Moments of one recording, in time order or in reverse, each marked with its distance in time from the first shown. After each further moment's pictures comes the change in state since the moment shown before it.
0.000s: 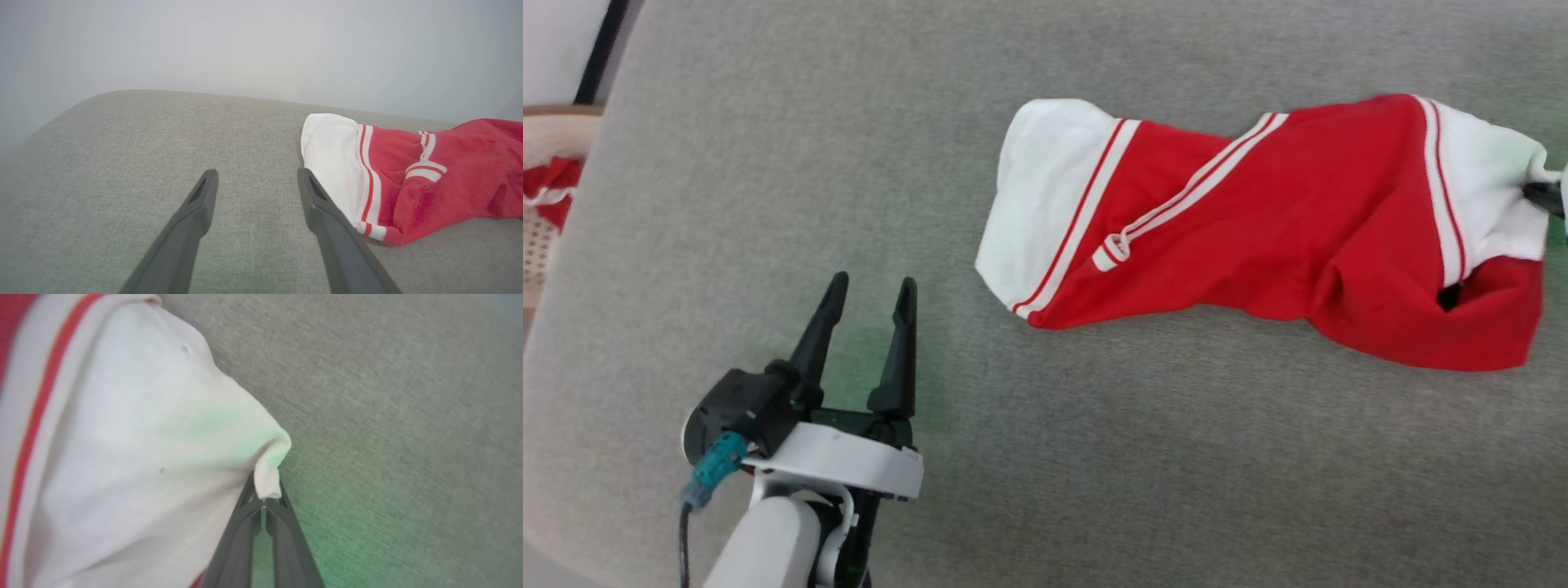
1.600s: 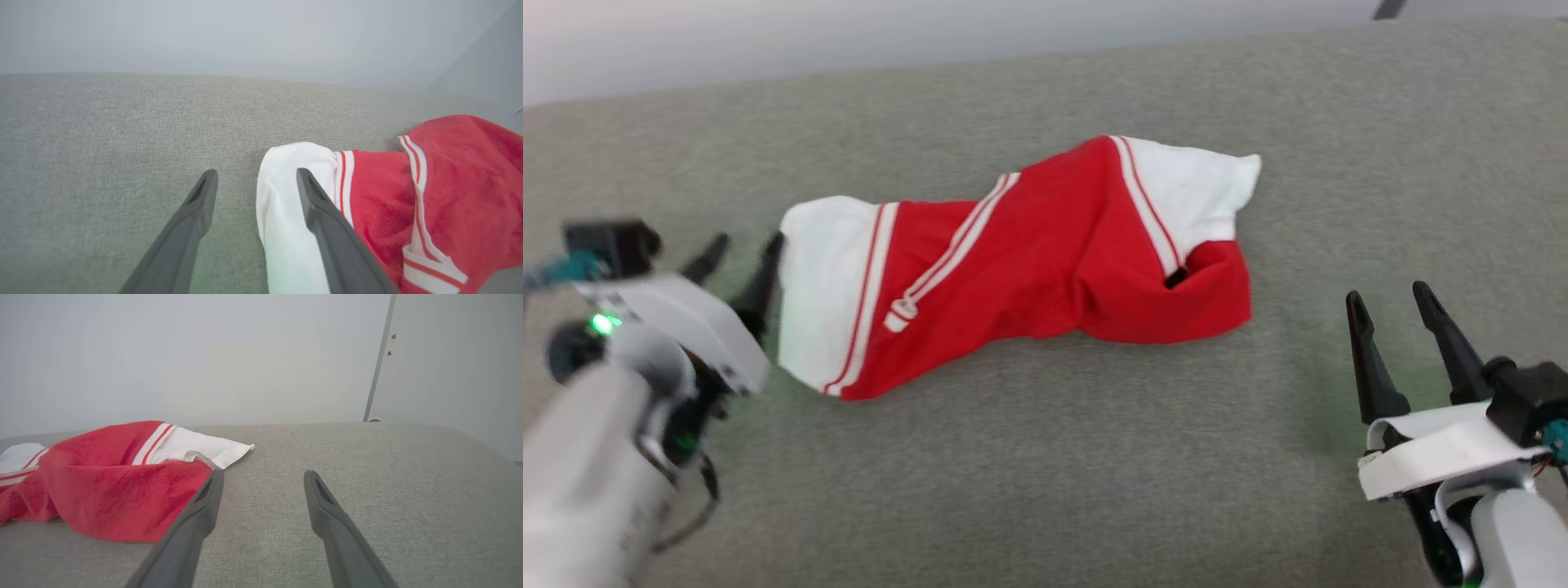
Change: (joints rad) left arm -0.465 0.385 -0.325 0.530 -0.570 -0.098 0.266; right arm 0.757 0.576 -0.567 -0.323 -0.558 -0.001 -1.082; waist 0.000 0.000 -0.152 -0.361
